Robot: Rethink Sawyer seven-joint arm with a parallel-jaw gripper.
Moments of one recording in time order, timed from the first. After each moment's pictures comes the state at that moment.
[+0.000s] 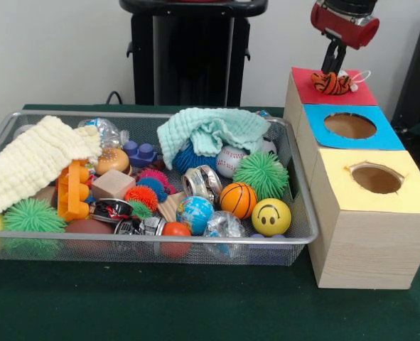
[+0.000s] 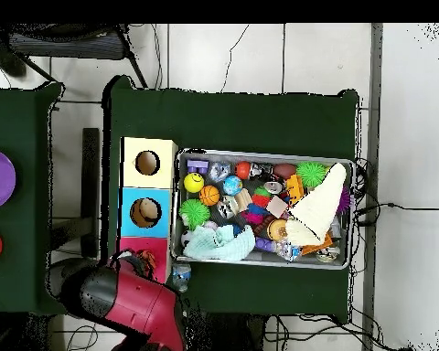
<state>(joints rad) 0.50 -0.67 -0.44 1.99 0.62 0.50 2.26</state>
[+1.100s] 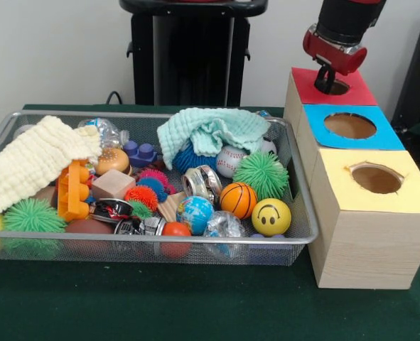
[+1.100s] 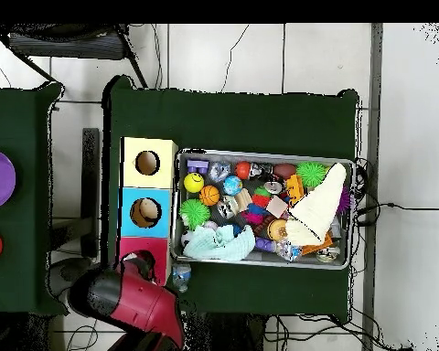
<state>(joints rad) 0.47 -0.60 -0.36 2.05 0.65 0.35 2.26</state>
